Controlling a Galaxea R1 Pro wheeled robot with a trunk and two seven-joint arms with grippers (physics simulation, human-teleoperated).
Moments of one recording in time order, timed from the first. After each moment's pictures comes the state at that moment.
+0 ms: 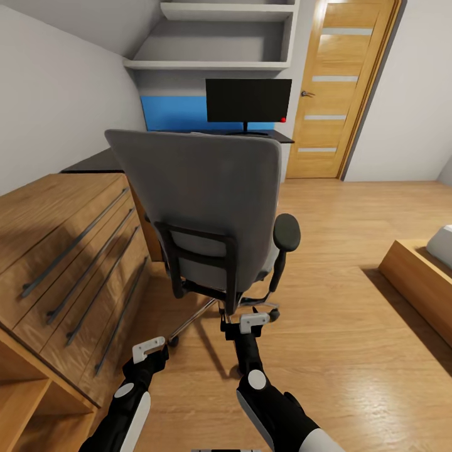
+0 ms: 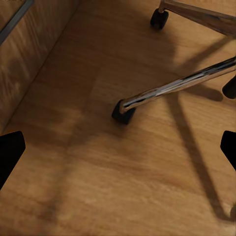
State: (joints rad) left arm -0.28 -0.11 0.05 -1.08 0.16 0.18 0.25; right arm -0.52 0.17 0.58 -0.77 -0.12 -0.32 -0.45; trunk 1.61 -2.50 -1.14
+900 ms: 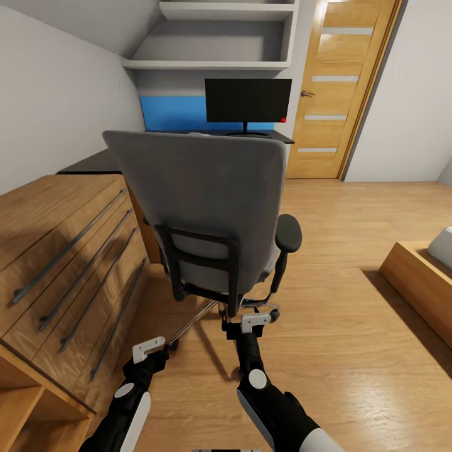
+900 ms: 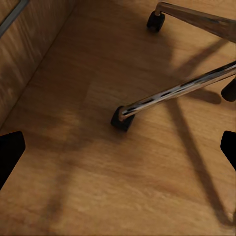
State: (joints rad) left arm -0.28 -0.11 0.05 -1.08 0.16 0.18 0.25; right arm -0.52 0.17 0.57 -0.77 -0.12 -0.32 -0.45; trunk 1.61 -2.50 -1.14
